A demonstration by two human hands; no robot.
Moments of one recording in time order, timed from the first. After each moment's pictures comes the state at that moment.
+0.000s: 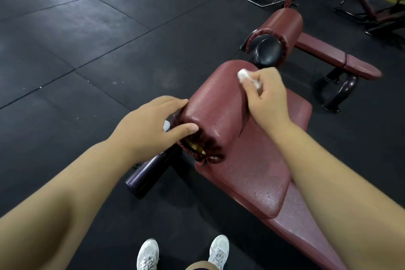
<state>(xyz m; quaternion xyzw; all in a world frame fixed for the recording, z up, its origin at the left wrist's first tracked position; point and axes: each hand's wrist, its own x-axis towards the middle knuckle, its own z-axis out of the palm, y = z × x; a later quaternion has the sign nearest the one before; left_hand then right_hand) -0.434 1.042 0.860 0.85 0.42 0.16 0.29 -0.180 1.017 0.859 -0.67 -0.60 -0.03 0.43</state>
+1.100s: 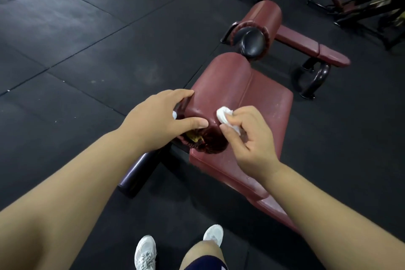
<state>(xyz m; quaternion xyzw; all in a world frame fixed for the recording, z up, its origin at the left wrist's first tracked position) -0.420 1.044 0.867 0.85 0.38 0.15 0.33 -0.244 0.923 0.846 -0.64 -0.65 0.02 0.41</state>
